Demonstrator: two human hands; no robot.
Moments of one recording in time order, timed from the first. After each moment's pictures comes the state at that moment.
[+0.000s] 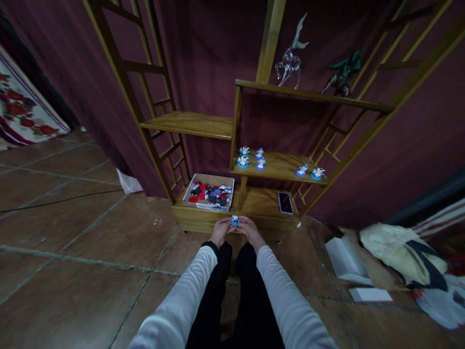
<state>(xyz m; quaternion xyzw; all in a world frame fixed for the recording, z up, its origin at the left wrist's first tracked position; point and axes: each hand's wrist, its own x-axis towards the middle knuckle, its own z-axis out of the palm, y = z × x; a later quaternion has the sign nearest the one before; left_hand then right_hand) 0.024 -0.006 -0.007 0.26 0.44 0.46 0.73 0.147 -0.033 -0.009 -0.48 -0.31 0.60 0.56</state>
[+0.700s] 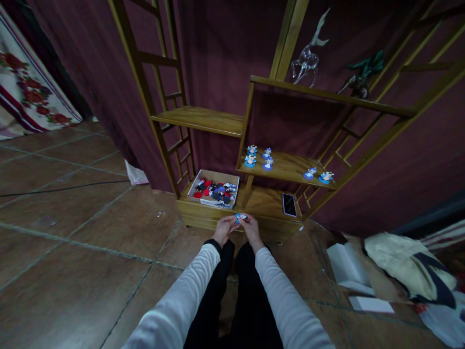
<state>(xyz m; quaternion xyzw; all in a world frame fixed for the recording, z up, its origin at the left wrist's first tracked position) 0.021 -0.012 -0.008 0.24 0.39 0.49 0.75 0.138 -0.019 -0.026 -0.55 -0.40 0.43 0.60</state>
